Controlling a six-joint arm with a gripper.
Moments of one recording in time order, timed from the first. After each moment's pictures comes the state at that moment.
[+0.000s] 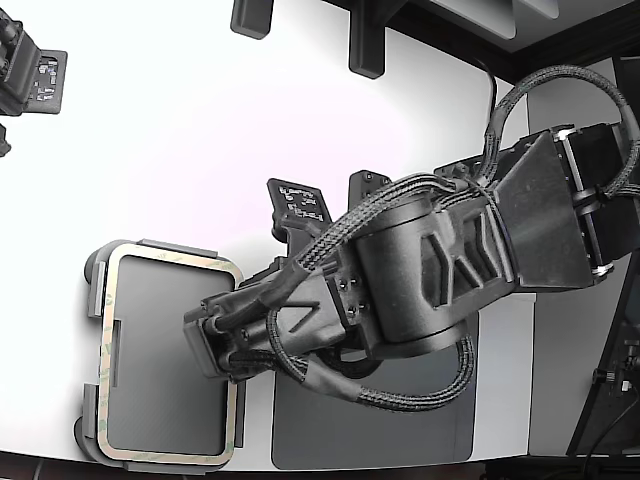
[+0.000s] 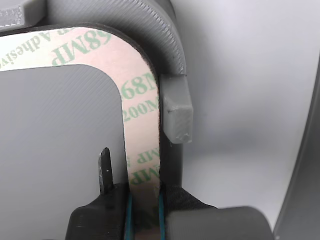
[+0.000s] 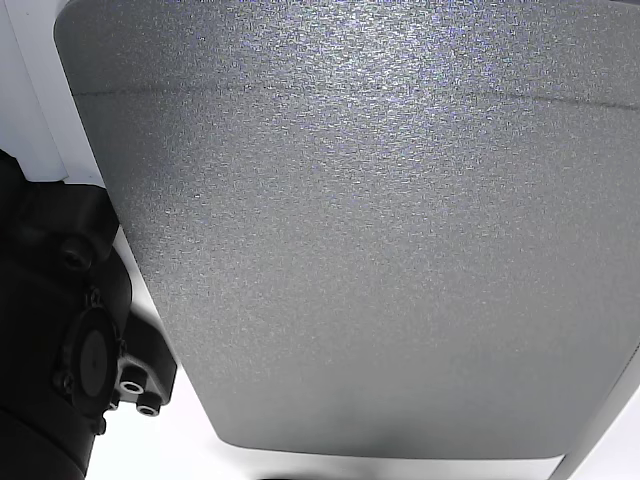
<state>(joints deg) 23.1 76.6 76.4 94.3 -3.9 116.9</state>
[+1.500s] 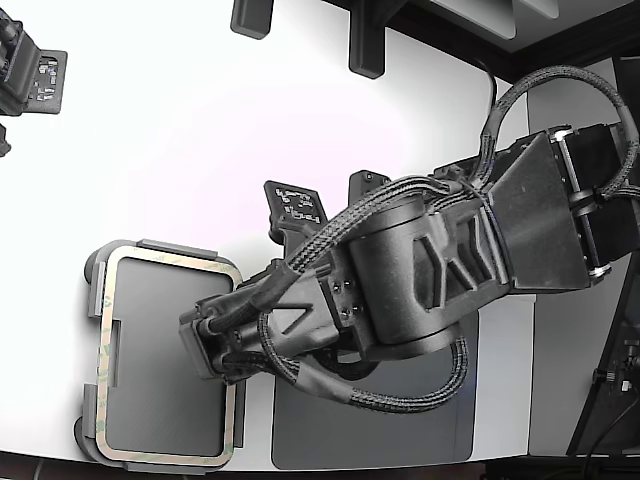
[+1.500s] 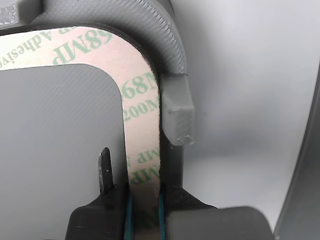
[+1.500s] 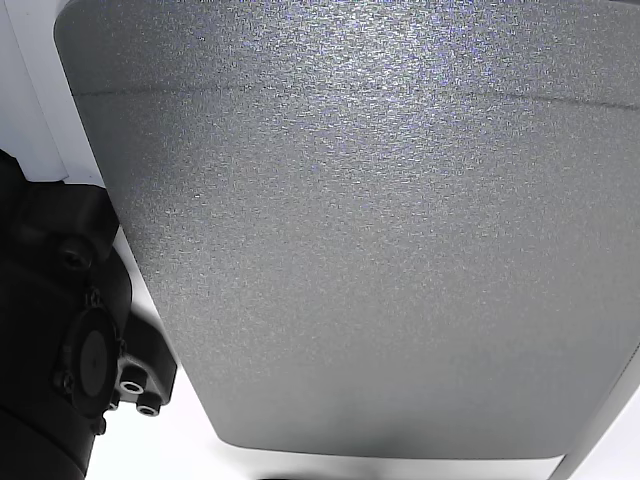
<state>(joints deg) 23.1 75.8 75.9 94.3 -4.3 117.0</state>
